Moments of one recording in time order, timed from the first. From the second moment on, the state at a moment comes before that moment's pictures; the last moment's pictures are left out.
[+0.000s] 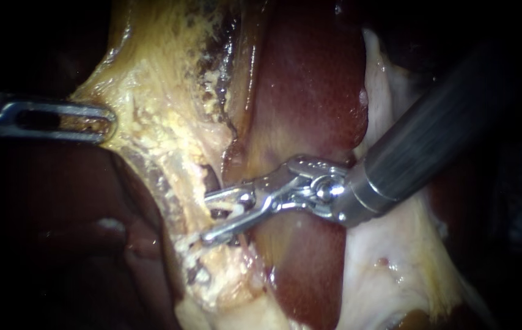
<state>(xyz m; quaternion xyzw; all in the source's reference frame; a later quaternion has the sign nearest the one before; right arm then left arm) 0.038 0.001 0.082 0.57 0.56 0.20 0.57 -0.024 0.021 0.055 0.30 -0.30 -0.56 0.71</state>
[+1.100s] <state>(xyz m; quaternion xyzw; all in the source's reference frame) 0.038 0.006 0.082 0.46 0.58 0.25 0.62 -0.024 0.021 0.054 0.30 -0.30 -0.56 0.71</state>
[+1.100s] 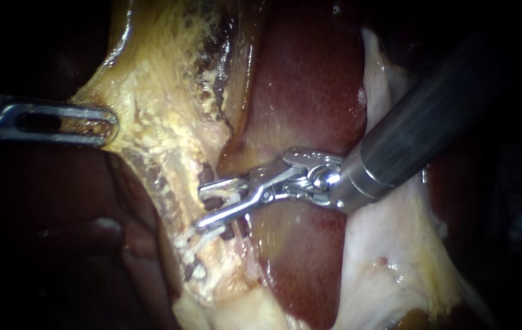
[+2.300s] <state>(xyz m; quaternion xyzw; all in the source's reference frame) 0.038 0.005 0.077 0.54 0.60 0.23 0.54 -0.023 0.022 0.056 0.30 -0.30 -0.56 0.72</state>
